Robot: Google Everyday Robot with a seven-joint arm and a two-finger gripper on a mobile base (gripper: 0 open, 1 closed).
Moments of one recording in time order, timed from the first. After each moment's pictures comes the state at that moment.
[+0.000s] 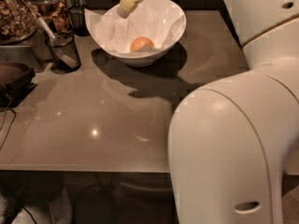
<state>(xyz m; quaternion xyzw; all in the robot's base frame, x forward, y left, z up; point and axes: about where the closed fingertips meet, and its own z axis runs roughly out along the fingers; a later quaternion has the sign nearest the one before) 0.702 0.000 1.037 -0.48 0.83 0.06 0.27</state>
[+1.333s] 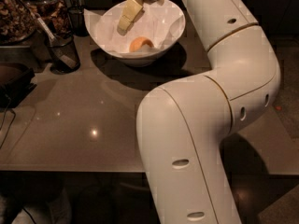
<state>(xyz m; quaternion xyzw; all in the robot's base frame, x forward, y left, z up) 0.748 0.005 0.967 -0.45 0.87 0.03 0.21</state>
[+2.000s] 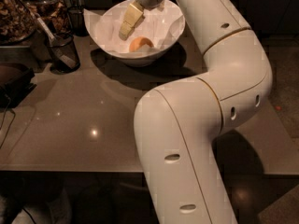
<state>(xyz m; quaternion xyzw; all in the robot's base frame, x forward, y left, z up) 0.759 0.000 0.944 -0.45 0.87 0.03 0.20</state>
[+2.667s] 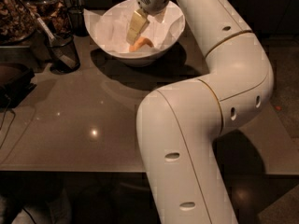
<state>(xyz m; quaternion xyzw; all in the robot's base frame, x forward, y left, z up) 0.762 -0.010 0.925 -0.44 0.88 0.04 0.18</state>
